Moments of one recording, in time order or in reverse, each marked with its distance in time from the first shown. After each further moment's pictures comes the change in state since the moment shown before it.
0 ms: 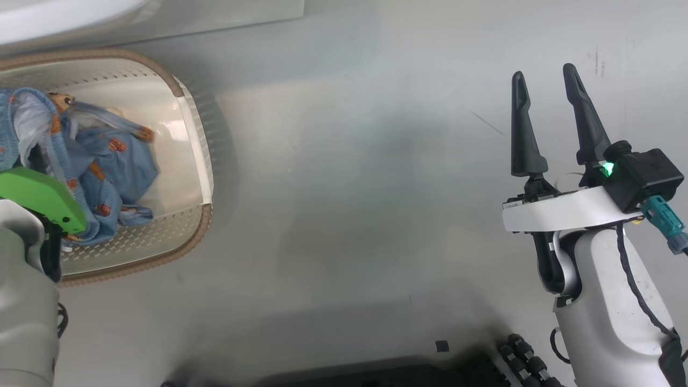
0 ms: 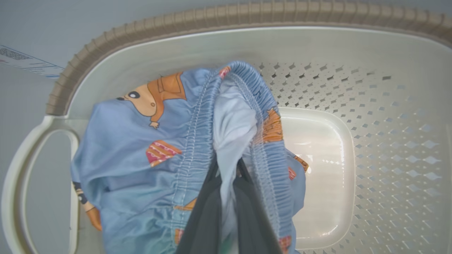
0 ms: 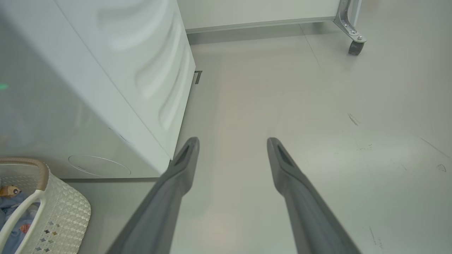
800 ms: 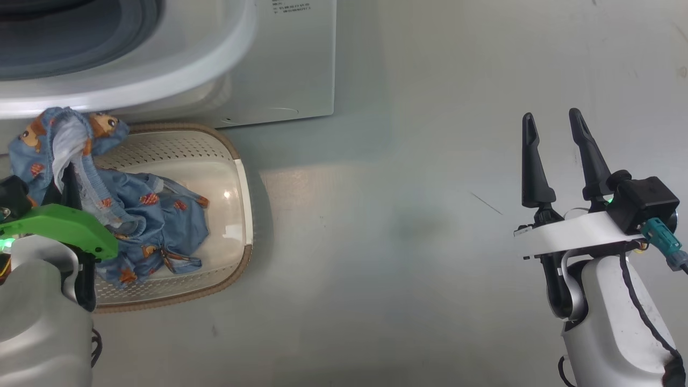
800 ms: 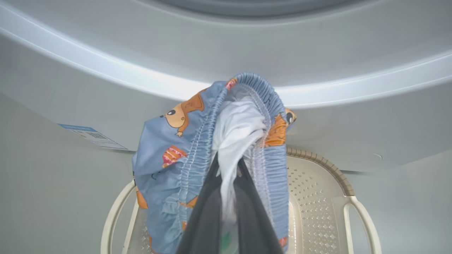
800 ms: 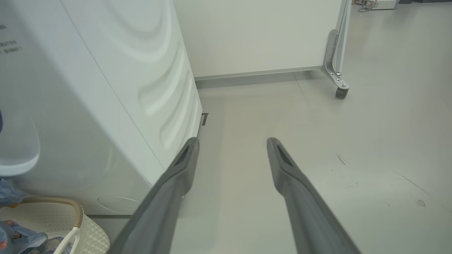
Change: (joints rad) left arm 0.146 -0.073 0.025 -0.116 -0.035 -0.047 -0.144; right arm 0.072 0.001 -0.059 0.076 0.009 0.027 0.000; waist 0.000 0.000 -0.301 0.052
